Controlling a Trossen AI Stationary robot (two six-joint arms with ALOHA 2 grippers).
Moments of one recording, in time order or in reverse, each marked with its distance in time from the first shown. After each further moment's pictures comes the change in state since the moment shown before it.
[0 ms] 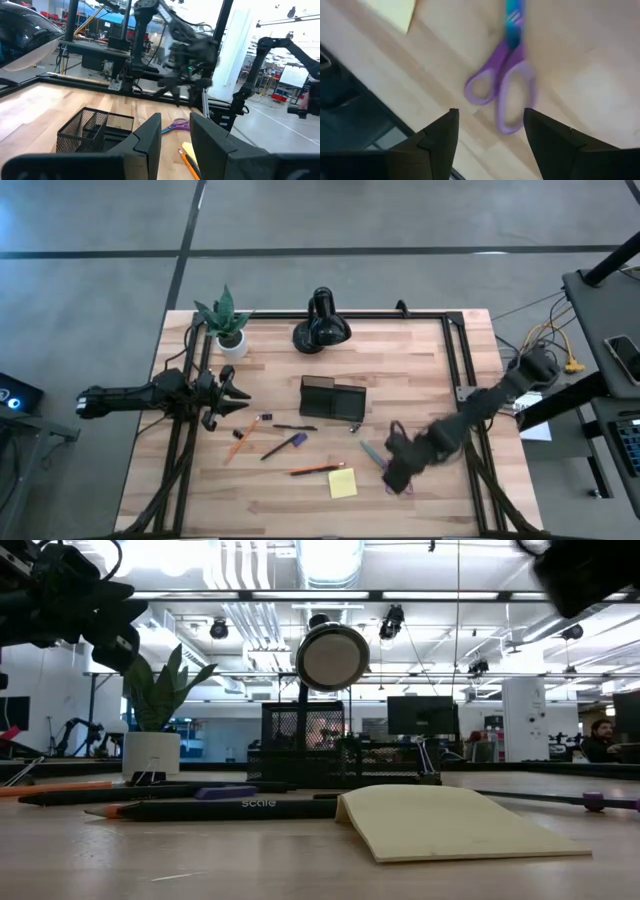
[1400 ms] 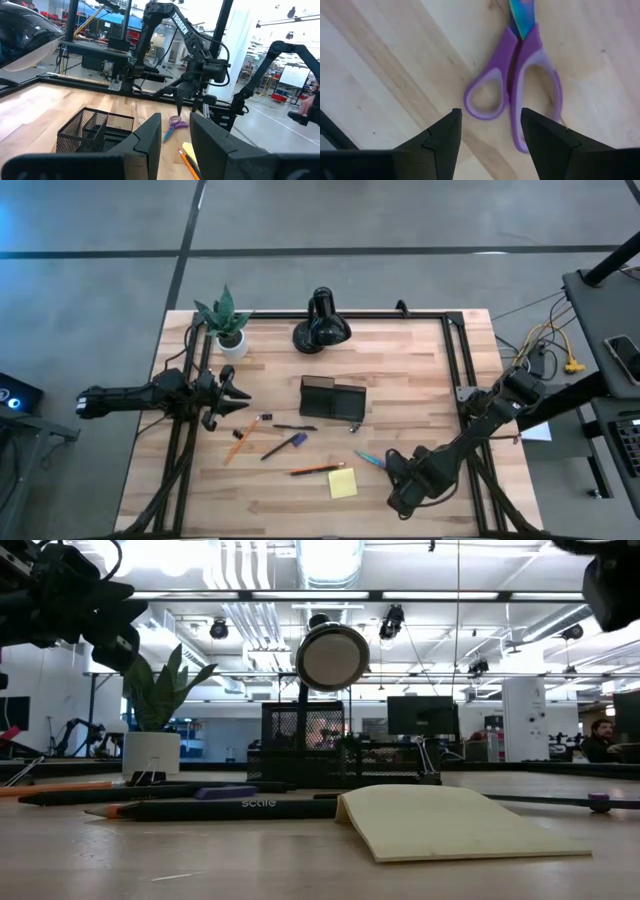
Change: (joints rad) left arm 0.000 0.000 0.000 0.000 0.000 0.000; right arm 0.117 0.180 0.071 -0.060 0.112 -0.113
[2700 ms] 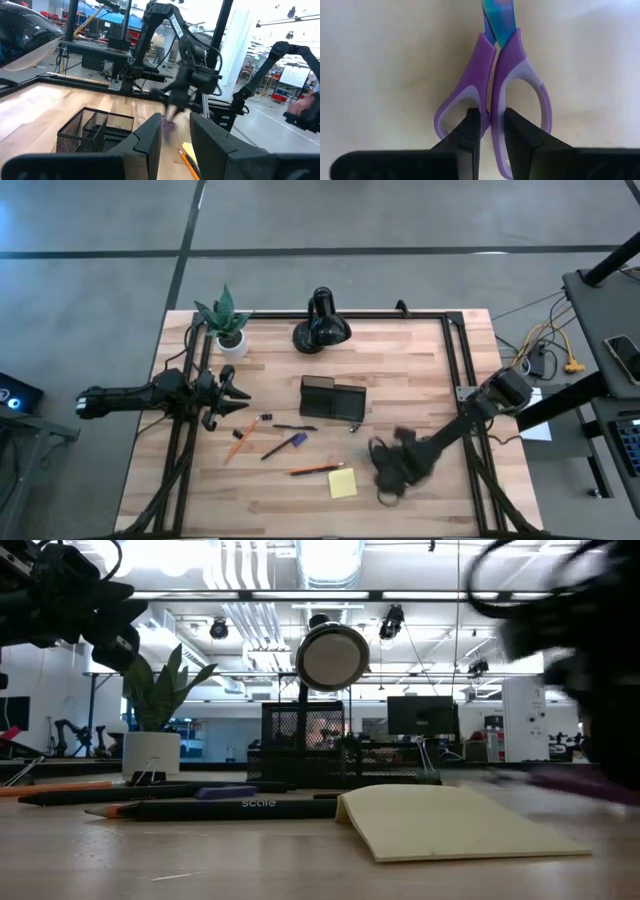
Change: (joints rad) left arm 0.000 0.000 0.000 0.000 0.000 0.000; right arm -0.155 0.073 0.028 -0.138 0.186 -0.514
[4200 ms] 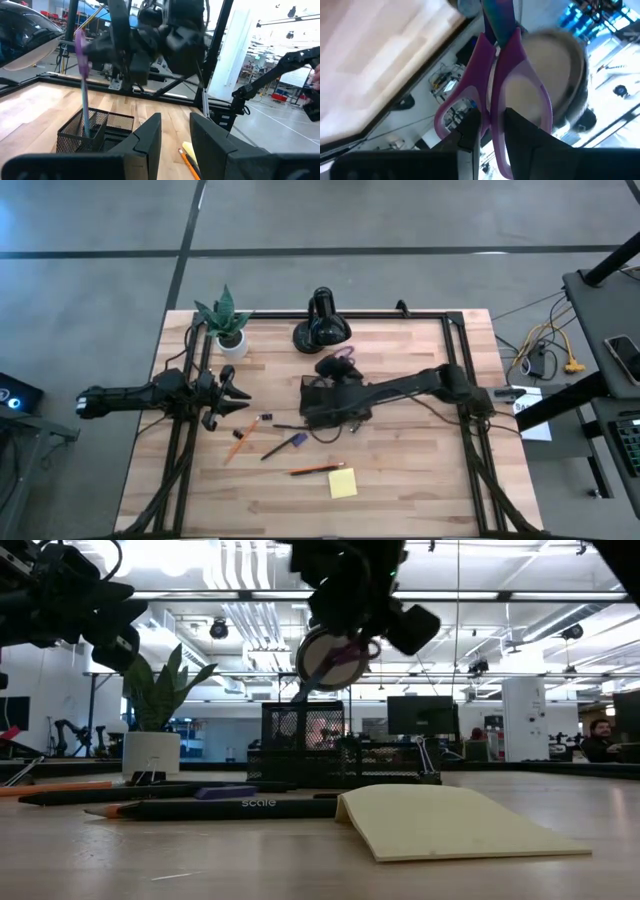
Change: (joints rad) left arm 0.000 0.000 0.000 0.000 0.000 0.000; right arm -0.420 0.397 0.876 -0.666 0.950 -1.354
